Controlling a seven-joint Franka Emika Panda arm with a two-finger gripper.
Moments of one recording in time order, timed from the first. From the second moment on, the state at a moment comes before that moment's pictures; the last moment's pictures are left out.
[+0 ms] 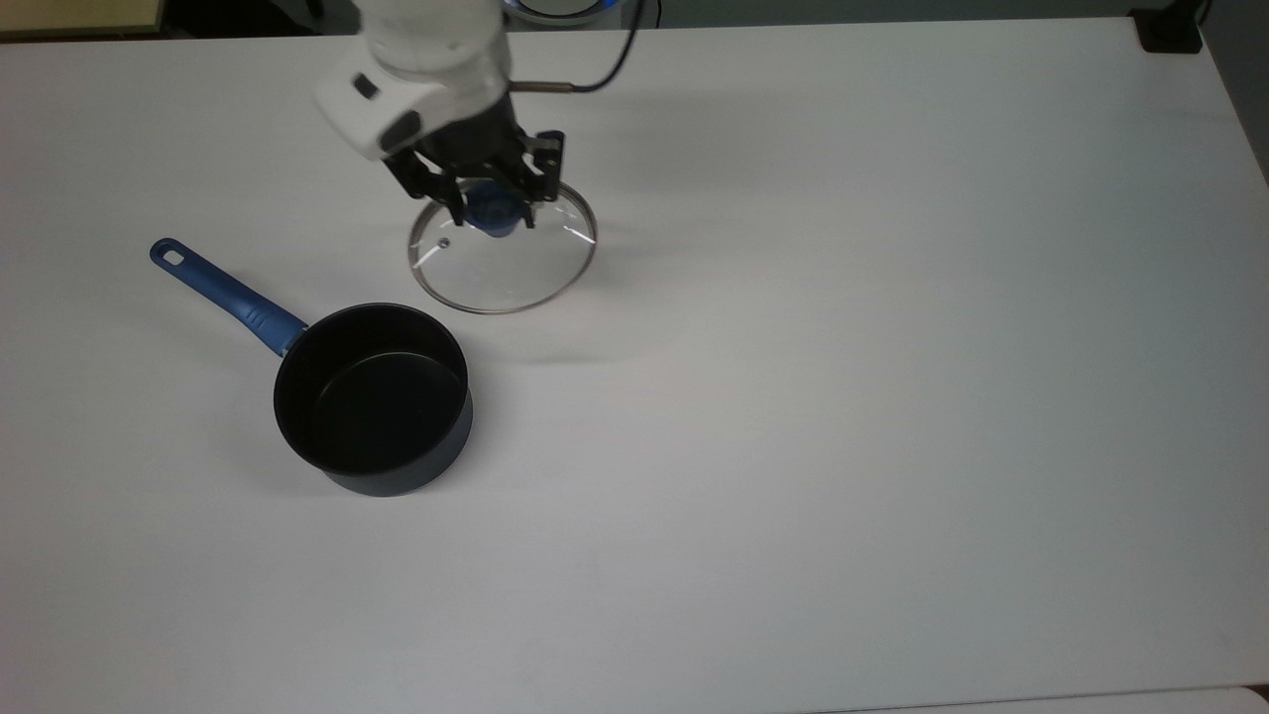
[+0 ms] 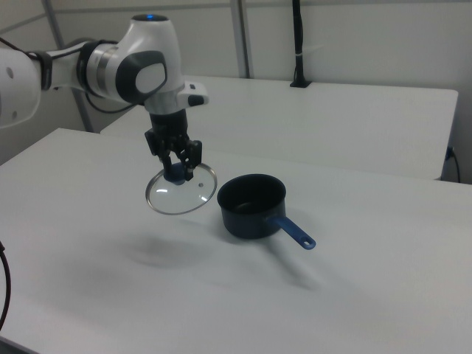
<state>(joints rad) -0.02 0.20 -0.02 -1.66 0.06 1.87 -0.01</state>
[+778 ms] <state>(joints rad) -0.05 0.32 -0.06 -1.51 0.07 1.85 -0.02</state>
